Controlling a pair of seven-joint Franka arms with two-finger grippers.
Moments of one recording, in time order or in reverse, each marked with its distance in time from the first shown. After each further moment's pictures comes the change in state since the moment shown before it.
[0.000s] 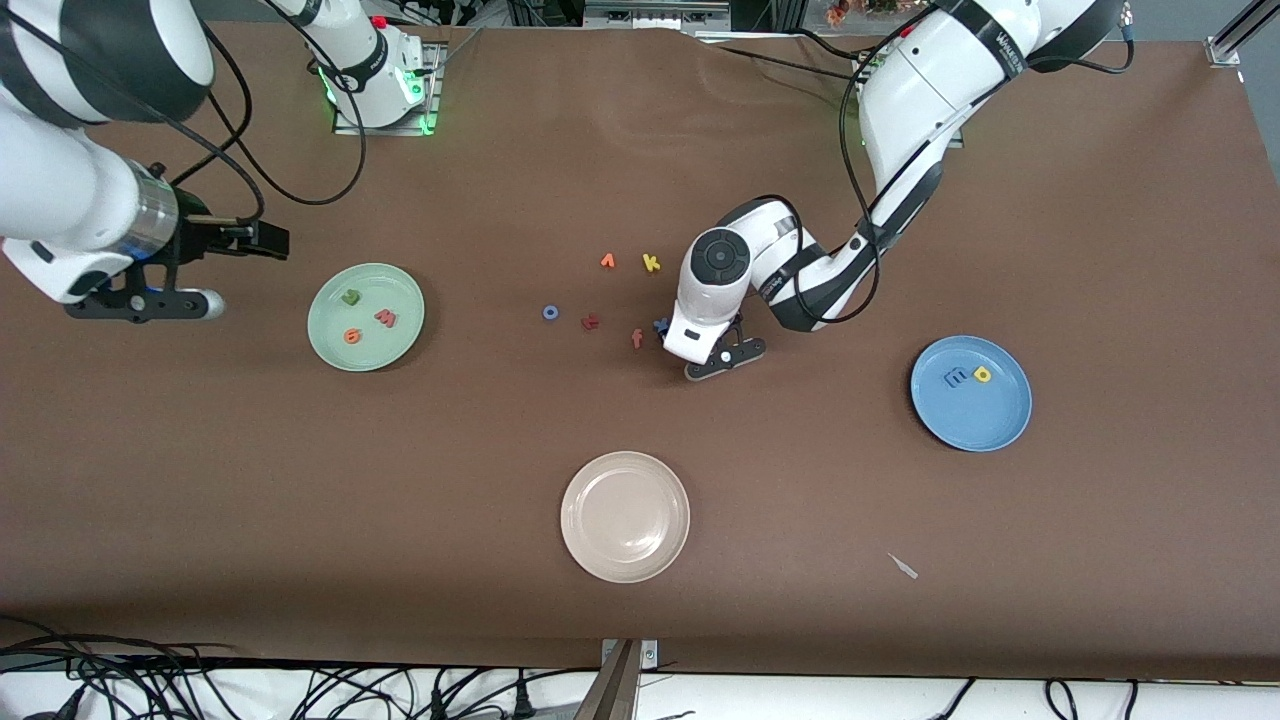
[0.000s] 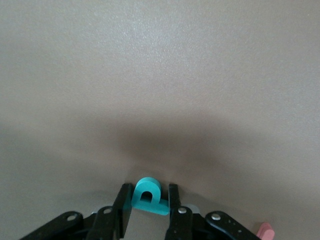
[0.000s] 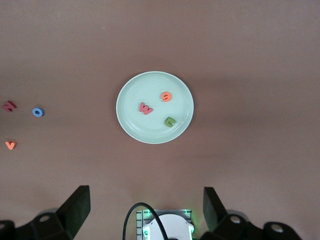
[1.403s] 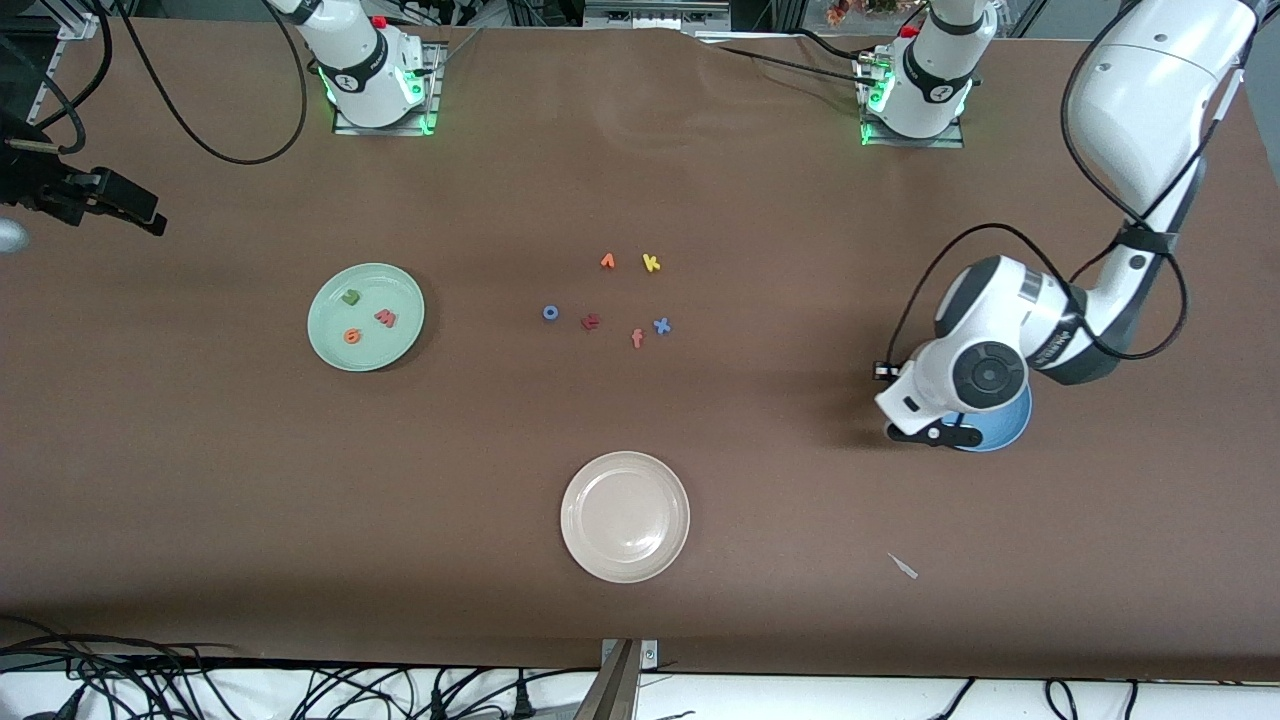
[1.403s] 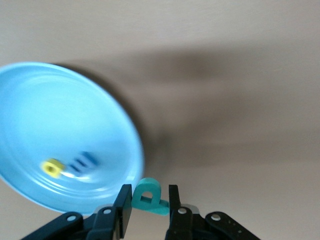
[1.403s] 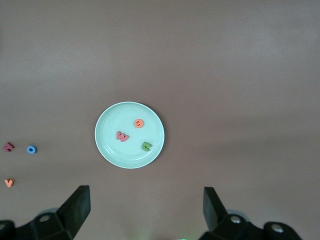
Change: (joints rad) left arm 0.549 -0.121 -0.072 0.033 0.048 -0.482 0.987; right arm -0.344 -0.232 0.162 -0.212 -0.006 0.197 -0.054
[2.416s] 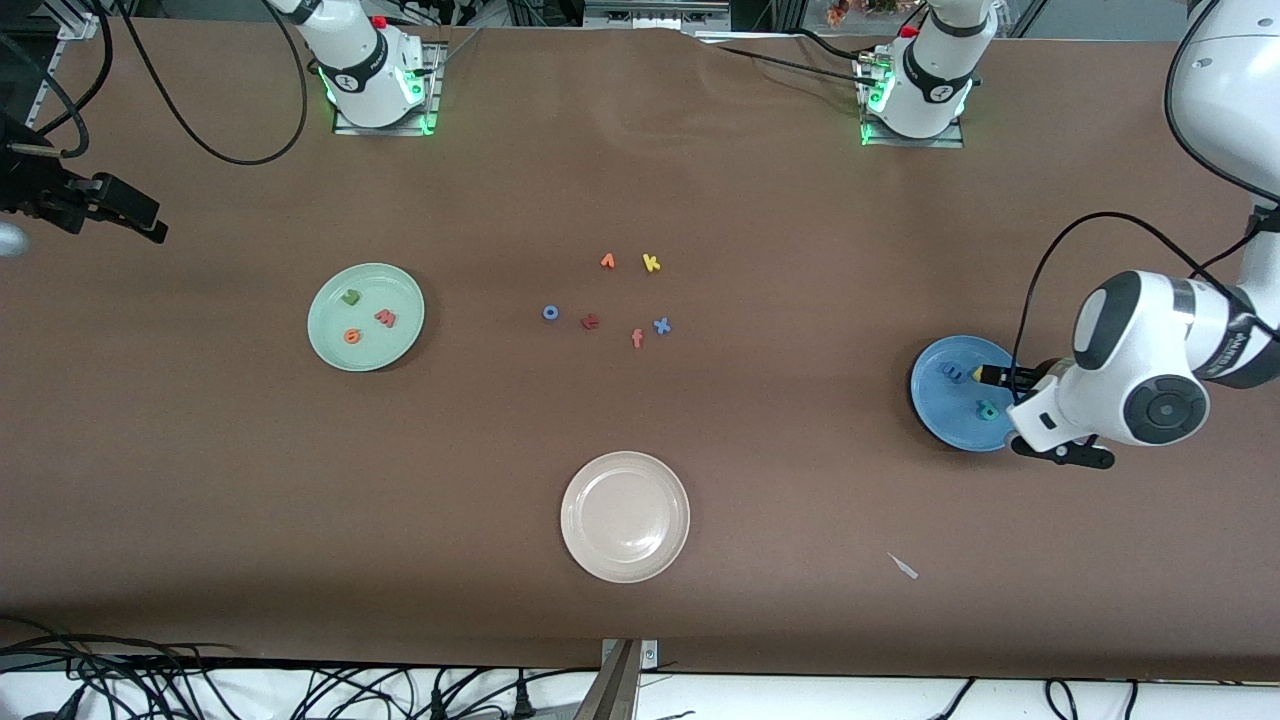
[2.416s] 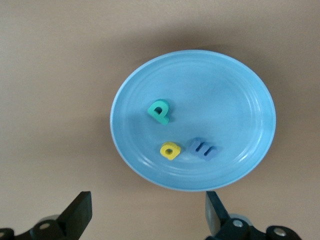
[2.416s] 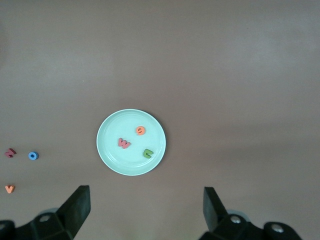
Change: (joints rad) left arm 0.116 -0.010 0.056 0.165 0.006 -0.197 0.264; right arm -0.011 0.001 0.018 0.000 0.000 0.031 -0.001
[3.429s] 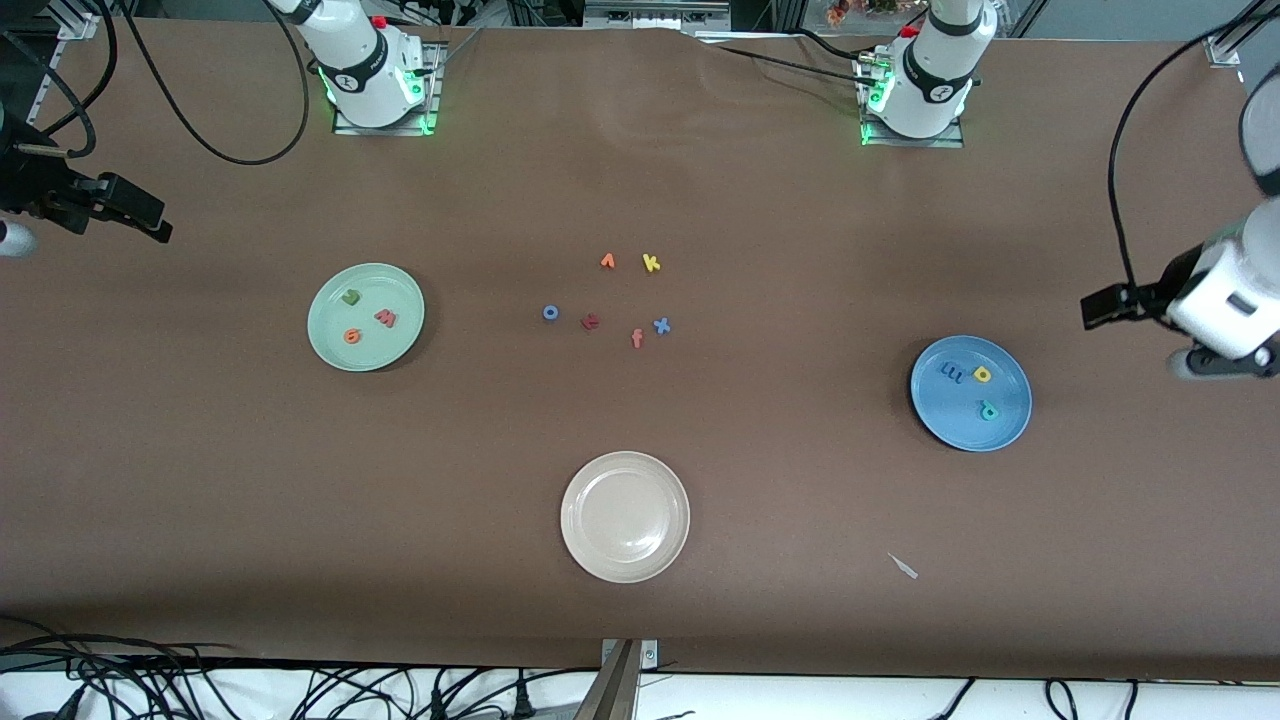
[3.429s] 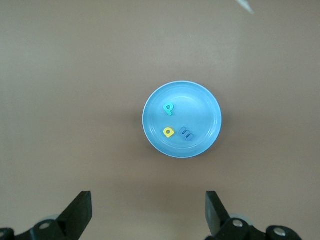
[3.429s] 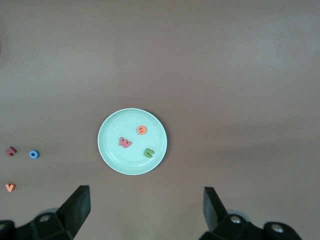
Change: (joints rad) left arm -0.306 -0.498 0.397 -0.022 -0.322 -0.063 0.004; right arm 0.000 0.000 0.009 -0.001 0.000 -0.001 0.000
